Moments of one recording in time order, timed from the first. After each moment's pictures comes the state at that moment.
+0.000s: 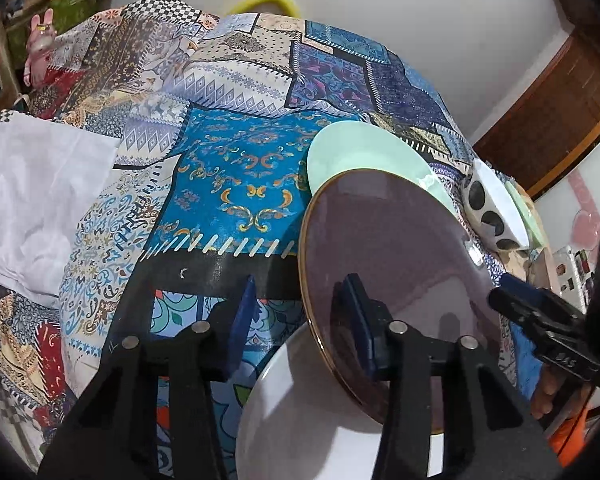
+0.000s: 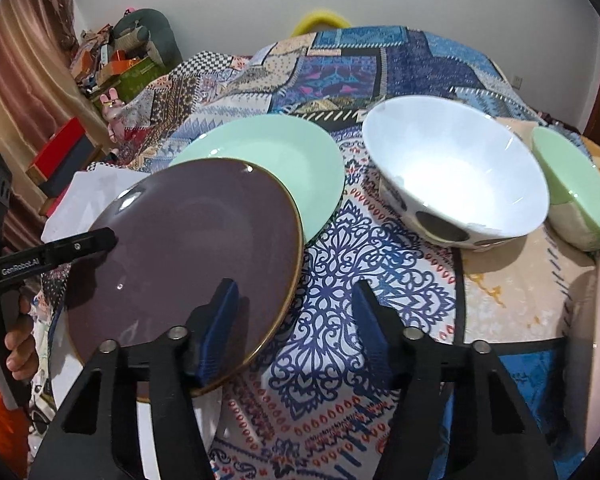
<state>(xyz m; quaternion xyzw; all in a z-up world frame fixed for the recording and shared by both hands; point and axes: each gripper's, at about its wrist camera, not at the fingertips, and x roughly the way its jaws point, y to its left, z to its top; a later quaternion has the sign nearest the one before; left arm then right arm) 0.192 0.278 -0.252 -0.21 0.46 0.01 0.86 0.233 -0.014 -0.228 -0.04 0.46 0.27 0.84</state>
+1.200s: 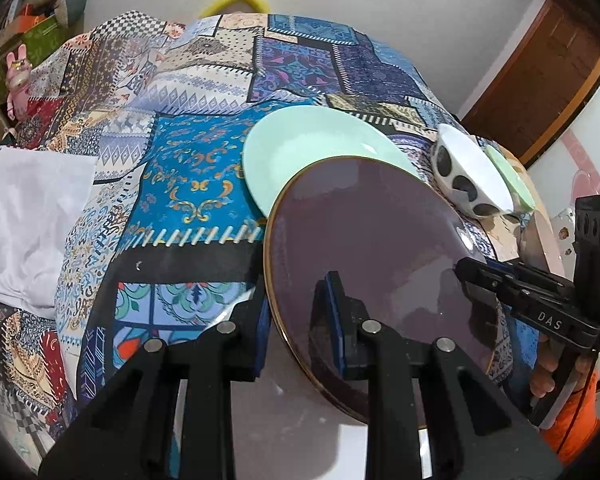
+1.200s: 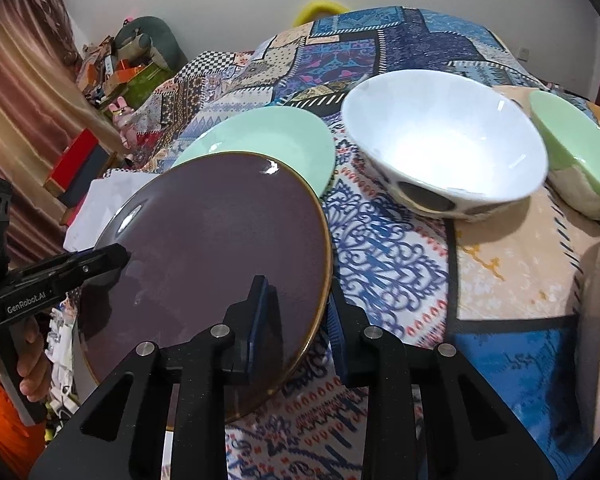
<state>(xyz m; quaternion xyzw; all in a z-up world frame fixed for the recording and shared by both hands) 0.192 0.230 -0.235 -0.15 0.48 -0.01 0.87 0.234 -0.037 -0.224 0.01 0.49 0.29 0.82</state>
